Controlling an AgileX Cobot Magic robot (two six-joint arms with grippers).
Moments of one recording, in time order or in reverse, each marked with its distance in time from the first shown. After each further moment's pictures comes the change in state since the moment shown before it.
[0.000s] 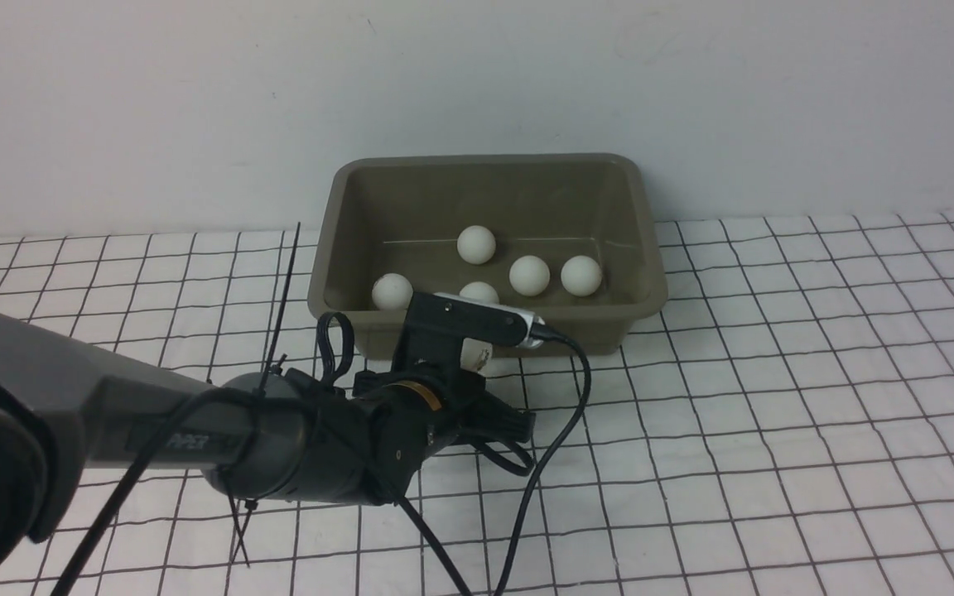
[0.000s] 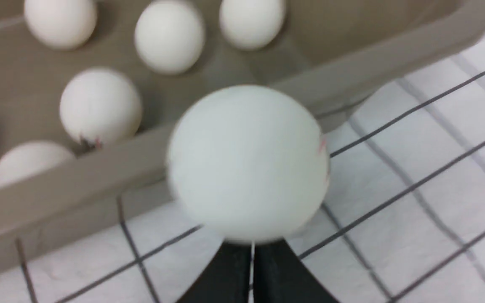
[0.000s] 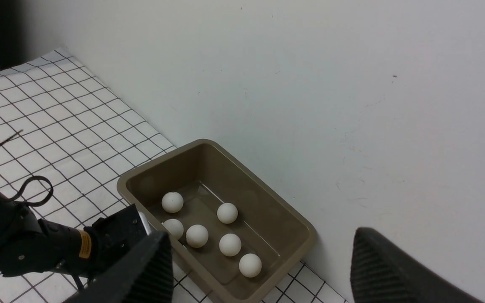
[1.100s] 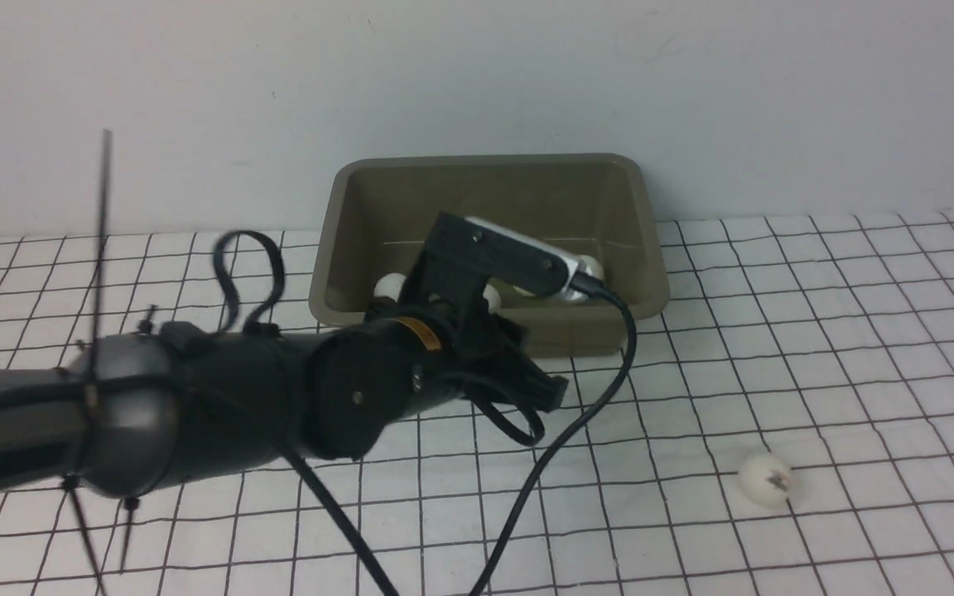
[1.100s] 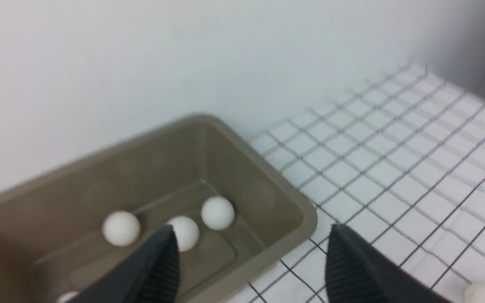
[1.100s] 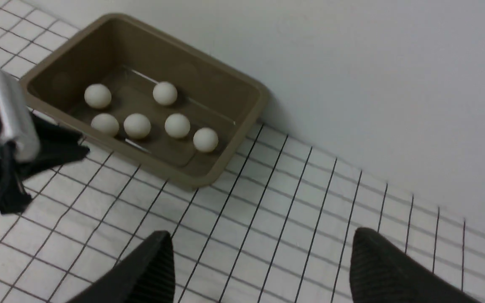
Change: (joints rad) right arm -0.077 0.039 0.373 -0.254 0.119 0.496; left arm 0.081 -0.625 0.002 0.002 0.379 0.177
